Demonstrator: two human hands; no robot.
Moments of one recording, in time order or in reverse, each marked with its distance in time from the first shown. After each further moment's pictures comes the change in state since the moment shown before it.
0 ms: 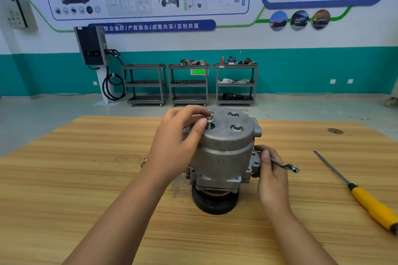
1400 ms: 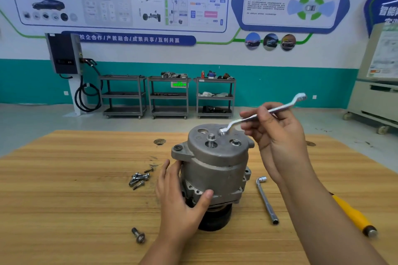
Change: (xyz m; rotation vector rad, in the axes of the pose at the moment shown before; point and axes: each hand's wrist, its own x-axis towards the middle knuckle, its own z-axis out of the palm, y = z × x) left_hand -0.066 -0.064 0.055 -0.062 0.210 -0.048; right_hand 0.029 -0.140 0.008 0.551 -0.206 -0.112
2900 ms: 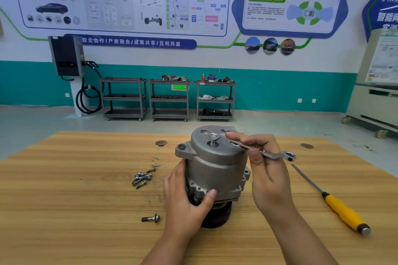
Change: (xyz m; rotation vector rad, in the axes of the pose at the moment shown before) left_hand -0.003 0.001 0.003 0.028 -0.023 0.014; right_hand -0.054 0.023 -0.002 -0.409 -0.177 -0.286
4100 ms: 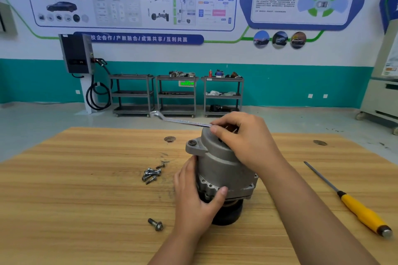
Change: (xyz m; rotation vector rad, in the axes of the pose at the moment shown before) left_hand 0.000 -0.002 -0.001 0.030 0.009 0.017; right_hand 0.062 -0.002 0.029 -0.629 -0.276 0.163
